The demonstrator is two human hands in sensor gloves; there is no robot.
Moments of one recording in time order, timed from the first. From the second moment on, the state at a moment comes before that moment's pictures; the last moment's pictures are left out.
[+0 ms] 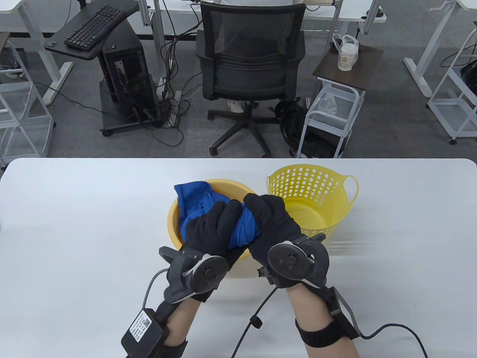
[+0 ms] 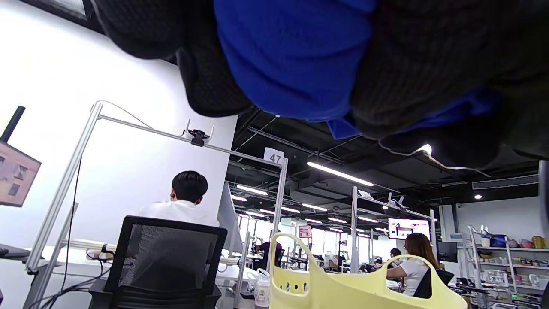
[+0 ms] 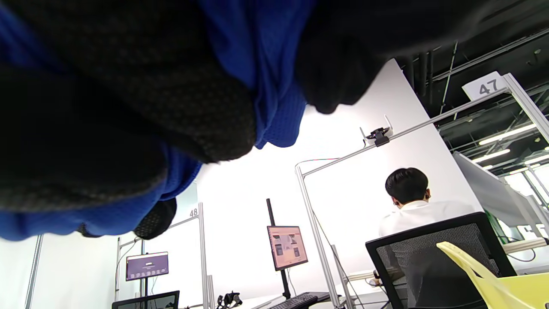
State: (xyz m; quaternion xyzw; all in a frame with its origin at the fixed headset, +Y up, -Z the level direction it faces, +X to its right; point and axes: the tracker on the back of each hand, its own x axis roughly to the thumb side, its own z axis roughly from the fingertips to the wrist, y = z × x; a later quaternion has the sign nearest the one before) left_hand -0.093 -0.582 -0.277 0.30 -0.16 0.11 0.93; right_hand 0.084 -0.566 -0.304 0.22 -0.31 0.89 0.24
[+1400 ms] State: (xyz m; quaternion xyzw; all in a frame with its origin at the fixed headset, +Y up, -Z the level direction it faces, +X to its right) left_hand -0.086 -0.582 -0.274 0.30 -0.14 0.08 0.94; right_hand 0.086 -0.568 -0.307 0.20 -0.29 0.90 0.26
